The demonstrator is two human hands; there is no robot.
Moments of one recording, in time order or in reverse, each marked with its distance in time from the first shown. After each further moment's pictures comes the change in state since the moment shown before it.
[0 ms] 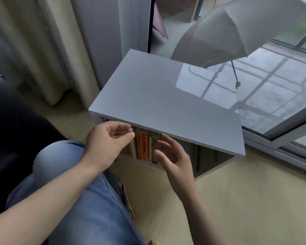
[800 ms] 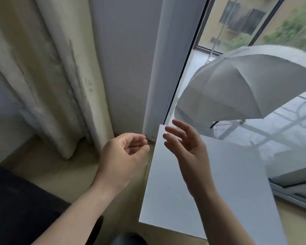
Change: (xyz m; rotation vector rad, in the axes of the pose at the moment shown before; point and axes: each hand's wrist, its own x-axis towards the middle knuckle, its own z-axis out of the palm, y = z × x) left_hand 0.206 0.152 -0.160 -0.049 0.004 0.053; right_hand 0.227 -0.253 0.155 0.057 0.127 -0.100
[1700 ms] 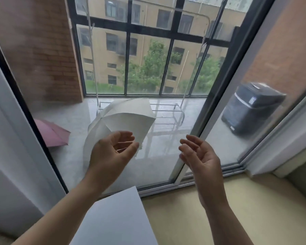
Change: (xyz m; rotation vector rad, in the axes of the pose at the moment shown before) left_hand -0.064 0.506 0.206 0.011 -0.532 0.419; right_hand -0.083 -0.437 -0.336 -0.028 0.744 -0.143
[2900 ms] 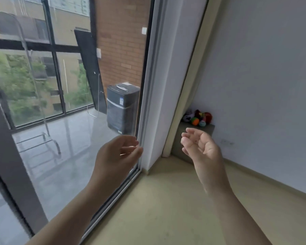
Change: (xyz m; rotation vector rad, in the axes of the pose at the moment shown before) left_hand 0.036 0.228 0.643 -0.242 -0.672 0.303; right_hand 0.157 -0.057 -0.584 -0.317 0.709 -0.130
